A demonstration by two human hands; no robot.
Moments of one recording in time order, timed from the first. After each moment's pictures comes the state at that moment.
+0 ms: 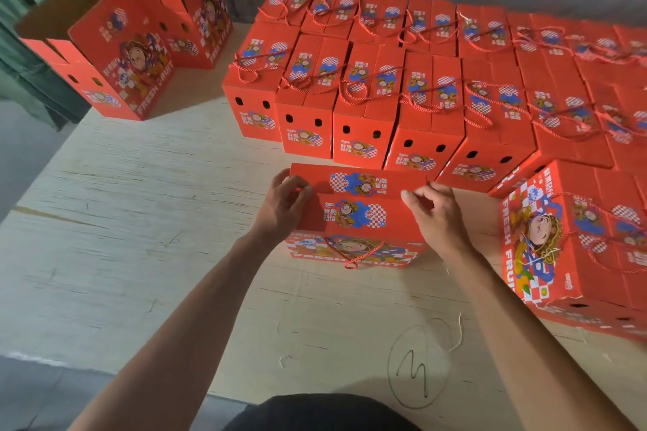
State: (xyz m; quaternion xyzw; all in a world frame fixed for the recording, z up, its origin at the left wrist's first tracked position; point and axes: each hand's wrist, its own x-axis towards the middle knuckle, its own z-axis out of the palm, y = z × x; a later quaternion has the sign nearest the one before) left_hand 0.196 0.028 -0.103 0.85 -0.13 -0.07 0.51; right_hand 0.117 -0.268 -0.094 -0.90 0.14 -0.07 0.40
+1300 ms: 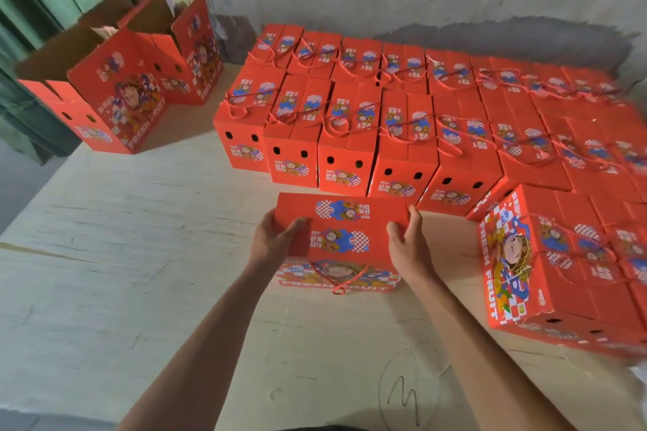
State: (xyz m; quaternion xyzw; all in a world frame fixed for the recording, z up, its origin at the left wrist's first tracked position) left_hand 0.179 0.013 -0.097 0.76 0.10 -0.13 0.63; right_hand 0.112 -0.240 -0.096 -0.86 0.27 -0.03 0.43
